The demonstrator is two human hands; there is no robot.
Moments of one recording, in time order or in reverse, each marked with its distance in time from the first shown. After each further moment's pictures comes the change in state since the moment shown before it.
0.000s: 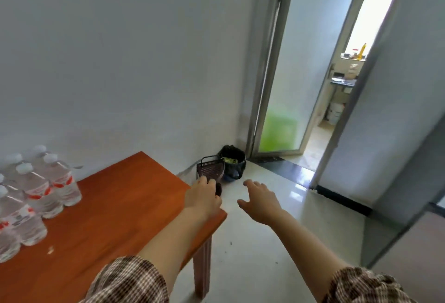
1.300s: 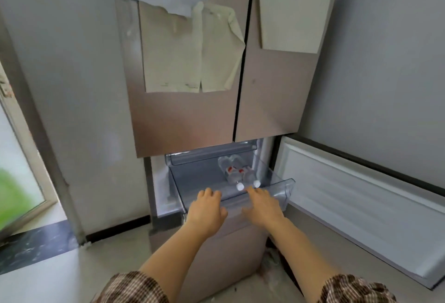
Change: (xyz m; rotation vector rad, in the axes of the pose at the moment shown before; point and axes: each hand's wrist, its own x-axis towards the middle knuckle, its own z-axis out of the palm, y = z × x) left_hand 0.063 0.864 0.227 -0.113 -0.304 1.172; right_hand -0.246 0.728 -0.289 -0.079 0.245 1.112
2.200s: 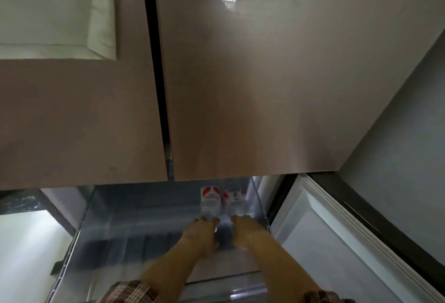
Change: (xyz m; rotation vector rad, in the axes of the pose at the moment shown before) left_hand 0.297 0.046 0.169 -0.039 -0.461 -0.327; right_hand 0.329 0.161 0.086 -0.039 -0.532 -0.078
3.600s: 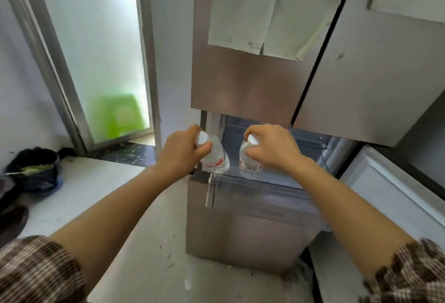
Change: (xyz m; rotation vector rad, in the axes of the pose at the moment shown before) left_hand -0.378 -0.164 -0.068 -0.295 1.088 -0.037; right_hand -0.297 -0.209 -0.025 -0.065 0.668 -0.733
